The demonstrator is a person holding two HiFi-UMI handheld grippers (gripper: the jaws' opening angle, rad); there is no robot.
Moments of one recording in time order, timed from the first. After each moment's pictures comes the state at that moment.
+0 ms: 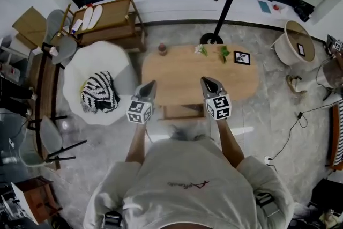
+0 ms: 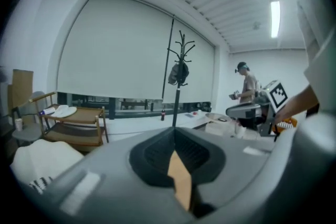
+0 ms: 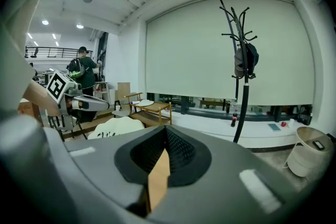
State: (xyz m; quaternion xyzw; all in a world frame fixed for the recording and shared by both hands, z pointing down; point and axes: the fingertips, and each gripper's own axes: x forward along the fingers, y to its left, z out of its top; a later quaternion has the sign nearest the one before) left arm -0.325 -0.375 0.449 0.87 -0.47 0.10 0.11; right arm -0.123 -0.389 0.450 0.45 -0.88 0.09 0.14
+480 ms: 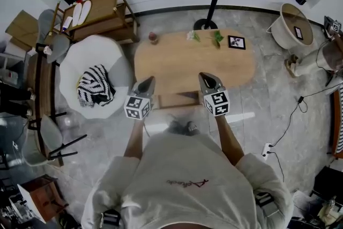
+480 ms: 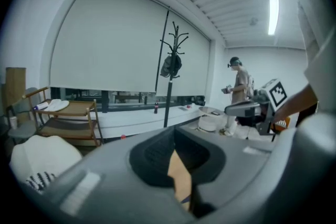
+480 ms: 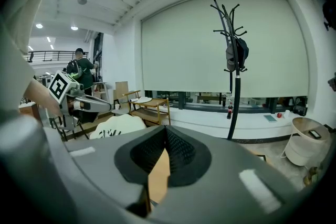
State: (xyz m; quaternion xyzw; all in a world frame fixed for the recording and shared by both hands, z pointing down) left arm -0.265 -0.350 0.475 0.88 -0.44 0.13 0.13; right arm -0.069 -0.352 0.475 0.46 -0.87 0.11 0.13
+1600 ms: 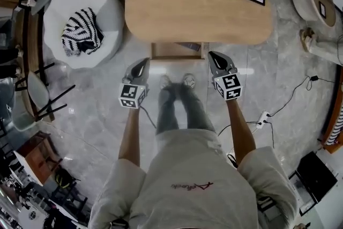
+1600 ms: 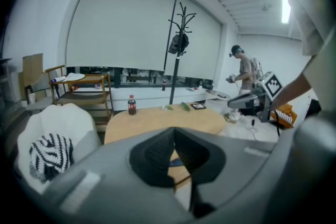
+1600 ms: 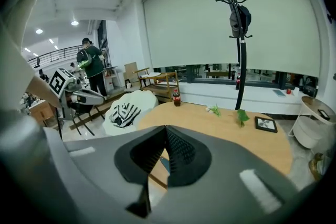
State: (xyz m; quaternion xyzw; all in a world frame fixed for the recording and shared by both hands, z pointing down) left arm -0.271 -0.248 0.643 0.83 -0.48 0.19 0.20; right arm -0.035 -0.286 0.650 0.39 -0.88 0.19 0.22
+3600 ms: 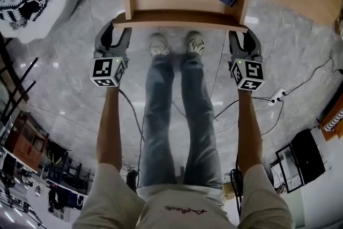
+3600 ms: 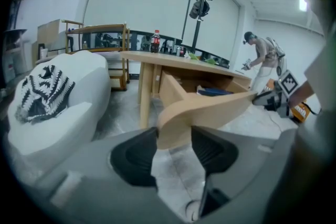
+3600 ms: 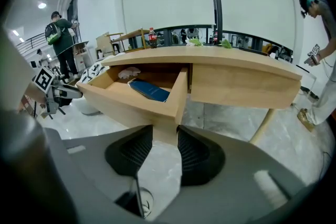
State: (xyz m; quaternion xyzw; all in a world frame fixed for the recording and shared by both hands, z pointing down) left arm -0.381 -0.210 1.097 0.78 -0.52 0.23 0.26; right arm -0.027 -0.228 1.097 0.48 -0.78 0.25 0.30
